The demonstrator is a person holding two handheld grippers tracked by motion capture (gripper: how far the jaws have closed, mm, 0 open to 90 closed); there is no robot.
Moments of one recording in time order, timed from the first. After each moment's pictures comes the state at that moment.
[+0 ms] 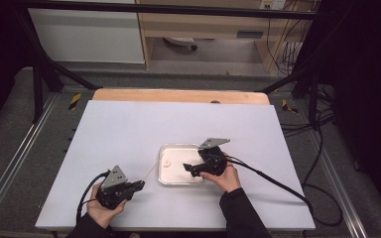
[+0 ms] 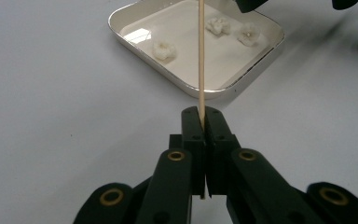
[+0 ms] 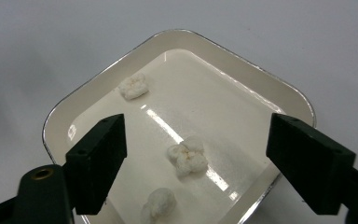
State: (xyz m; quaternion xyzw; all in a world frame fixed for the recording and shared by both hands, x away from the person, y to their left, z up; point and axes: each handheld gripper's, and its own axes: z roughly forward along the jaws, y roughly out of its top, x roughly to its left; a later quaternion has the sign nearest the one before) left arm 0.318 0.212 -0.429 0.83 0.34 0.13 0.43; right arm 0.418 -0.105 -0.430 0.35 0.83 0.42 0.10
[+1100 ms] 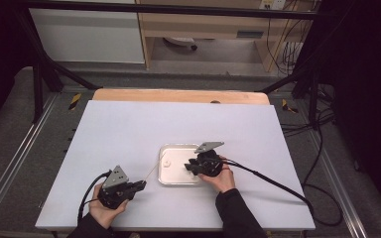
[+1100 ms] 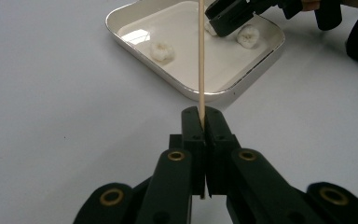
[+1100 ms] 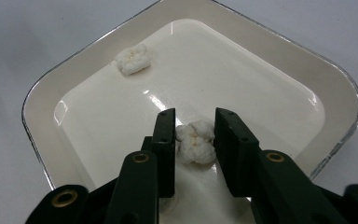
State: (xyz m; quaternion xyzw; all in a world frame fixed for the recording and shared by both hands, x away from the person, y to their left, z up) left arm 0.318 0.209 -0.432 0.82 0.34 0.13 0.44; right arm 0.421 -0.098 -0.452 0.34 0.85 0.40 0.08
